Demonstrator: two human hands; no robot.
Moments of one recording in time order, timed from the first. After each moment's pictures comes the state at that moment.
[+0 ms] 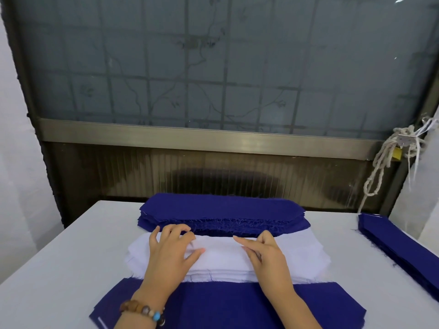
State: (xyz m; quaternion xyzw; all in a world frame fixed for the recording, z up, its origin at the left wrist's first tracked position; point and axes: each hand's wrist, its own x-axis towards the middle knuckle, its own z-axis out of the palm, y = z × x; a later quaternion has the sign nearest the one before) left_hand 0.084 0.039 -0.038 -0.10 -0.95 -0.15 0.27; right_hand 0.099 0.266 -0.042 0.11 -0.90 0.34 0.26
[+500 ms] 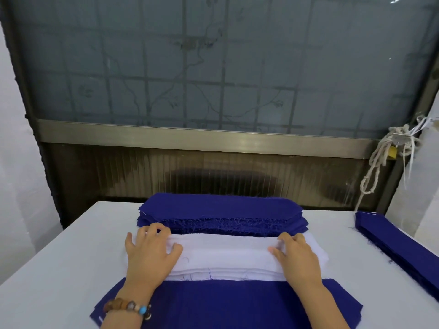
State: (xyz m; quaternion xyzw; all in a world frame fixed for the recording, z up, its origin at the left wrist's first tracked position) left_hand 0.087 0.010 -0.031 0.04 -0.97 -0.13 0.18; right_hand 0.099 0.315 -0.028 -0.09 -0.97 0.15 0.16
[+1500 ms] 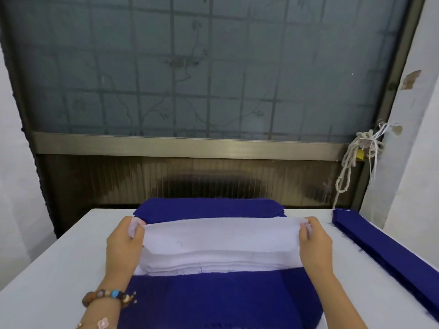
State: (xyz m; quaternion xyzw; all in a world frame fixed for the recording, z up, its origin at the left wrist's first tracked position) left_hand 0.100 -0.007 -0.001 0.07 -0.81 -0.48 0.31; right_hand 0.123 0.362 -0.004 -0.17 -0.83 0.39 0.36
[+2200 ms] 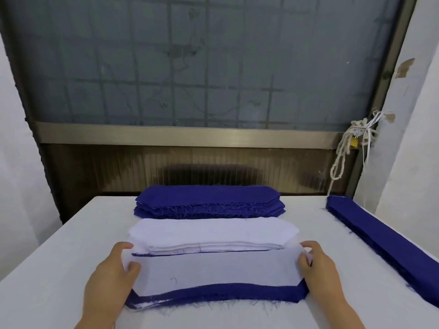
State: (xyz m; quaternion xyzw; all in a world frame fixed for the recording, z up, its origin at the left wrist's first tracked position) left_hand 0.190 -0.023 -0.034 0.13 -0.91 -0.35 0.18; right_hand 0.198 0.376 -0.056 -0.18 -0.89 0.36 0.21
